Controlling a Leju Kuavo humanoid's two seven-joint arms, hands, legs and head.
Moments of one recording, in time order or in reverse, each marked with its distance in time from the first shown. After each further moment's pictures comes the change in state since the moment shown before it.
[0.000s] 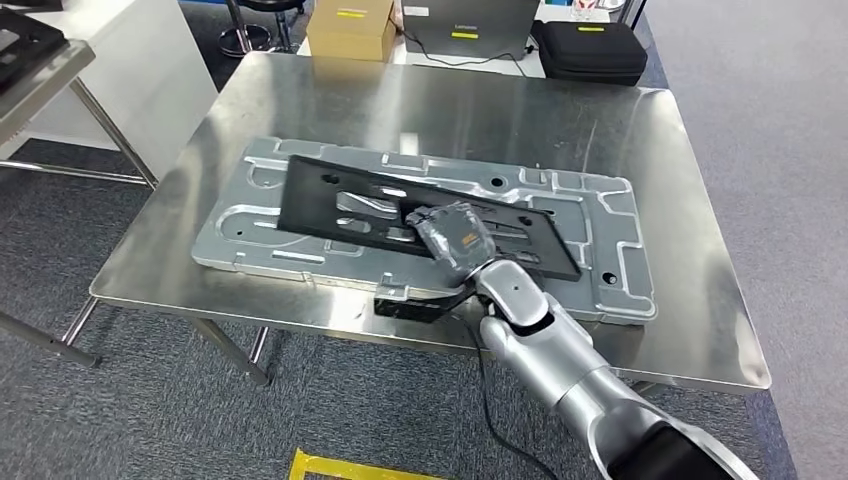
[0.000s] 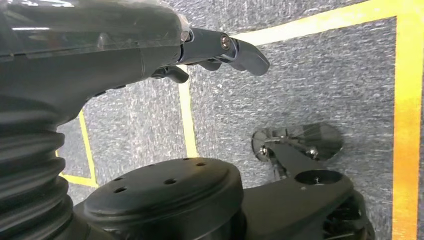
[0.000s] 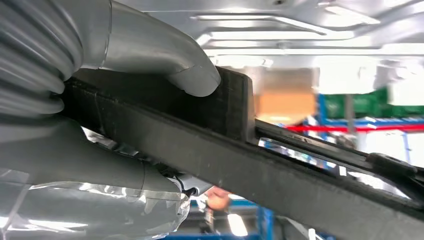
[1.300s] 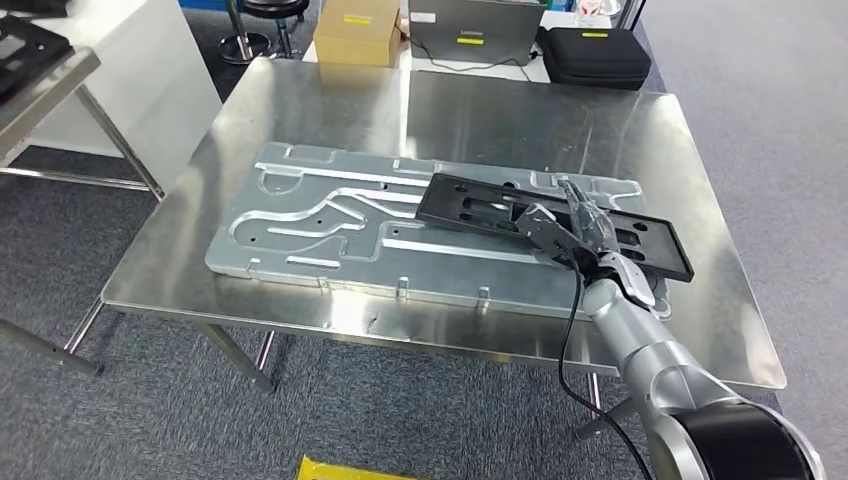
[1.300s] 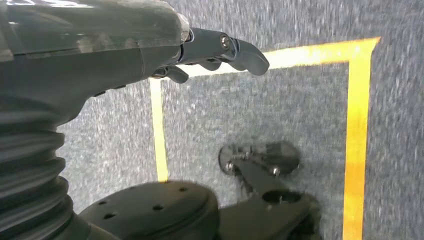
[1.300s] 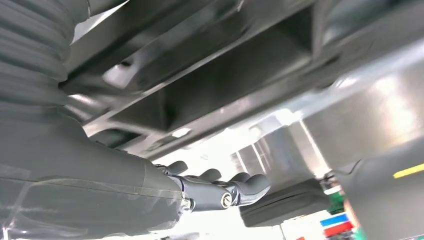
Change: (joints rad) left arm 0.008 0.017 0.025 0.001 0.030 0.007 -0.145; right arm -0.093 -0.141 -0.539 0.385 -0.290 0.115 -0.081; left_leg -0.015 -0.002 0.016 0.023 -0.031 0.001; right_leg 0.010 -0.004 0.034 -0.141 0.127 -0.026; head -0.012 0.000
